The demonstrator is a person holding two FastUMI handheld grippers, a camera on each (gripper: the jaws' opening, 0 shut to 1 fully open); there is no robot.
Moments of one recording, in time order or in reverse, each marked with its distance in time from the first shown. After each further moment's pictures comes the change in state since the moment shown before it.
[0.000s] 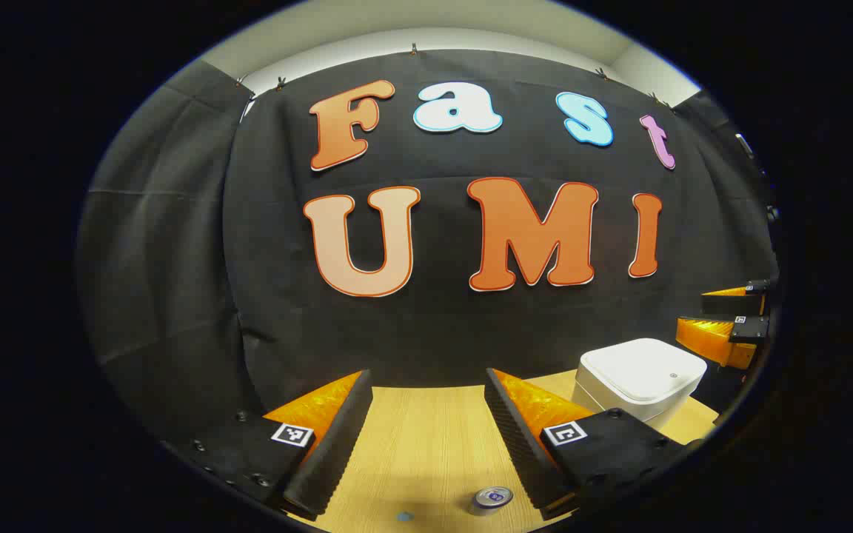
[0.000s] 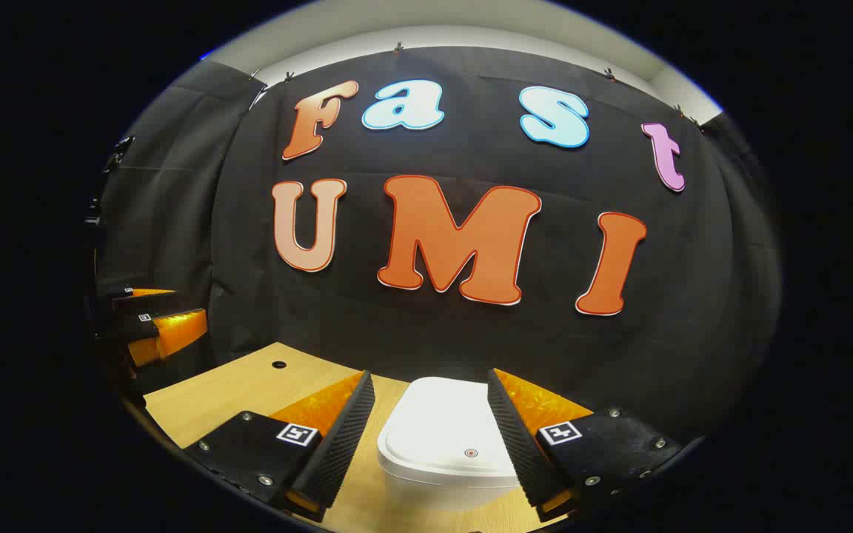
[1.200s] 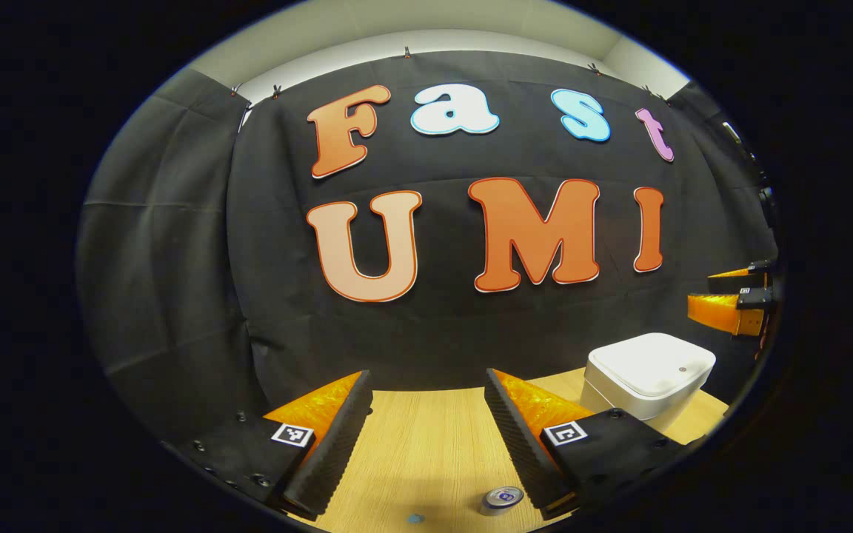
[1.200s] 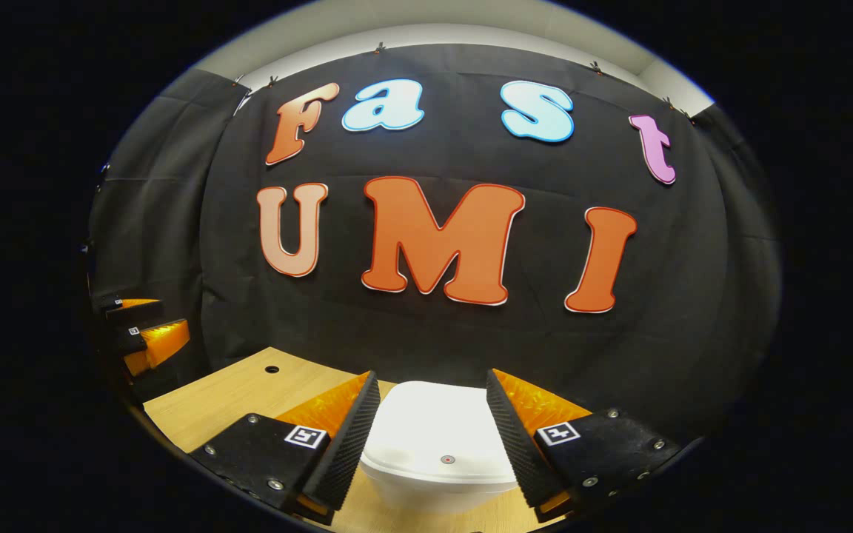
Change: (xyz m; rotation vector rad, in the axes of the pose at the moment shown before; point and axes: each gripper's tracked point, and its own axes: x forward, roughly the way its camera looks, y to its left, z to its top) left arm 0.002 0.005 -0.002 0.039 -0.010 0.024; right arm 0.008 -0.035 0.007 0.030 0.012 -0.035
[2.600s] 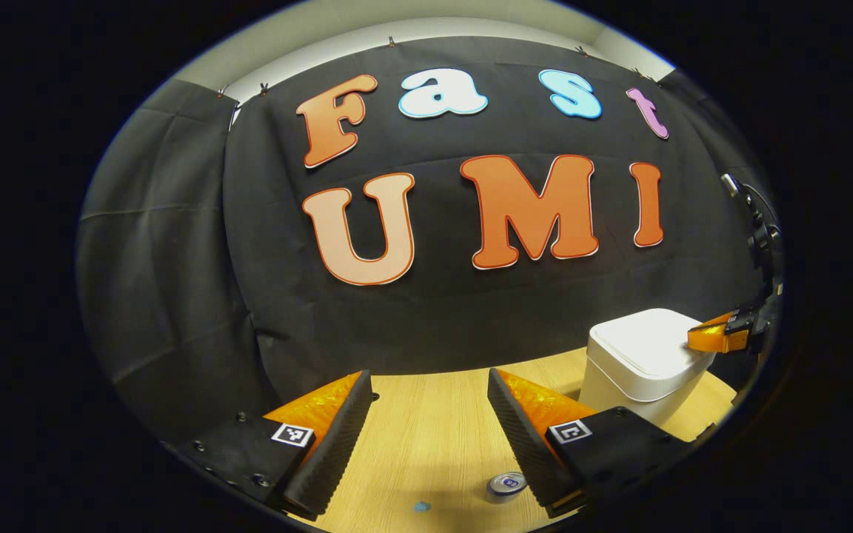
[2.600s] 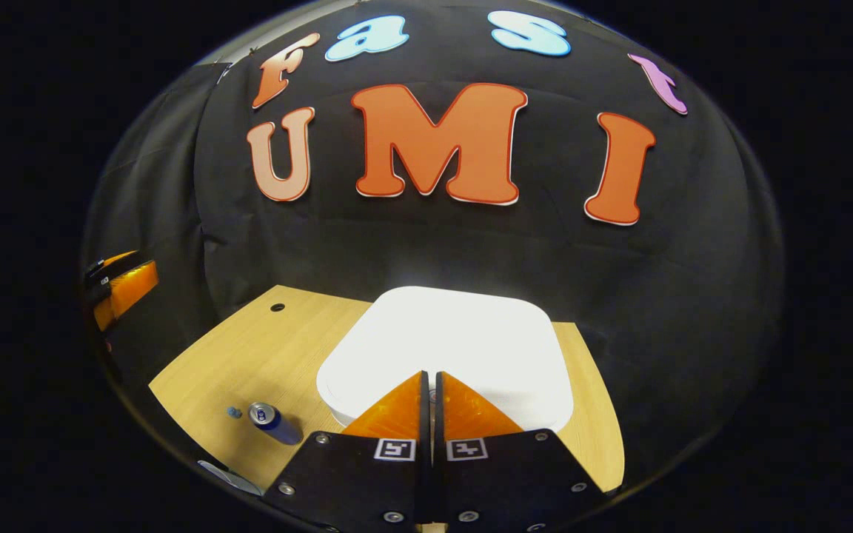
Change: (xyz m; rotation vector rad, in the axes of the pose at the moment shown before) left arm -0.010 -0.006 -0.019 0.054 0.080 0.009; right arm 0.017 -0.003 -0.121 0.045 0.338 0.091
